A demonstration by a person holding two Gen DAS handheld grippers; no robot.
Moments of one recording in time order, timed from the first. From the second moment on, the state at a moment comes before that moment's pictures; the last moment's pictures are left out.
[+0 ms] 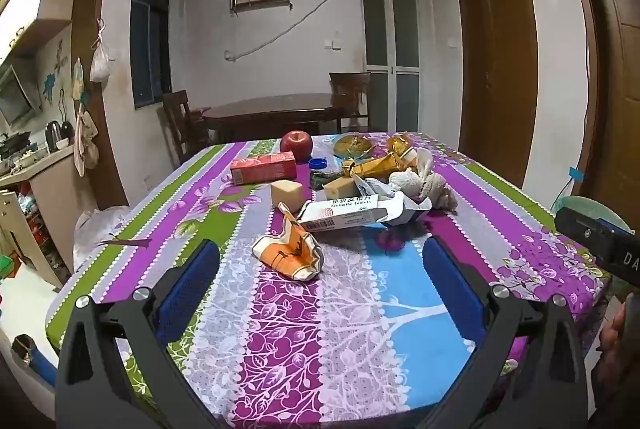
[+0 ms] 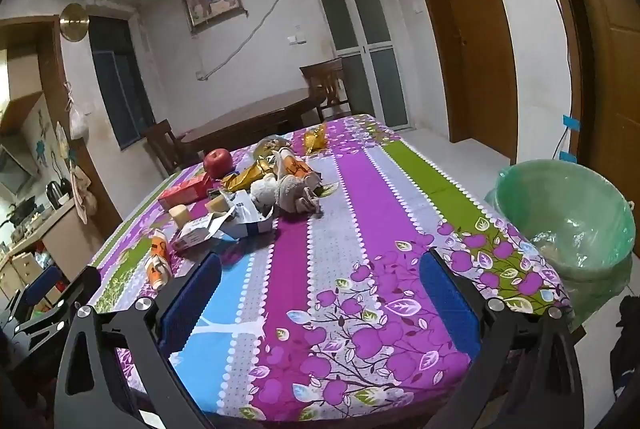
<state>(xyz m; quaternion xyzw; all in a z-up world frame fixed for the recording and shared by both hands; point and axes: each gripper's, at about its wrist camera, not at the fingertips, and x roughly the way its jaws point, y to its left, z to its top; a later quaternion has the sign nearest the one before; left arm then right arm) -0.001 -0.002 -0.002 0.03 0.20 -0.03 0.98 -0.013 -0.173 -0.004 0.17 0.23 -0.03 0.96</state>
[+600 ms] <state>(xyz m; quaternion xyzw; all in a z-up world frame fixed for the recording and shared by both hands) 0.000 -0.004 0.002 0.04 0.20 -0.03 0.98 -0.015 -0.159 -0.007 0.16 0.24 0.05 0.95</state>
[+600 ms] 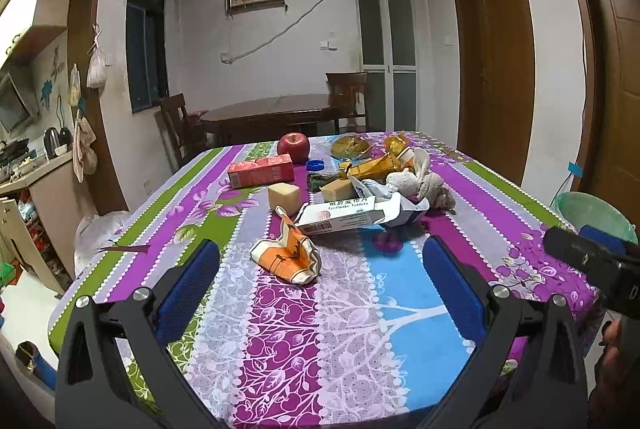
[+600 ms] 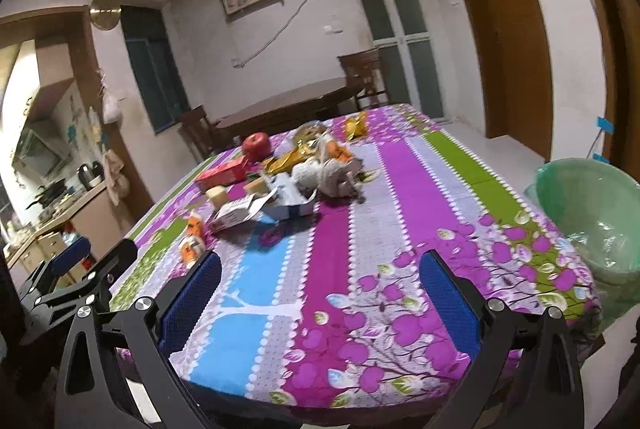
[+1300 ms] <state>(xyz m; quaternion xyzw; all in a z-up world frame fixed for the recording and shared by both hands) 0.006 0.004 -0.001 0.03 0.21 0.00 0.98 -0.015 -0.161 -0.004 0.16 0.24 0.03 0.96</state>
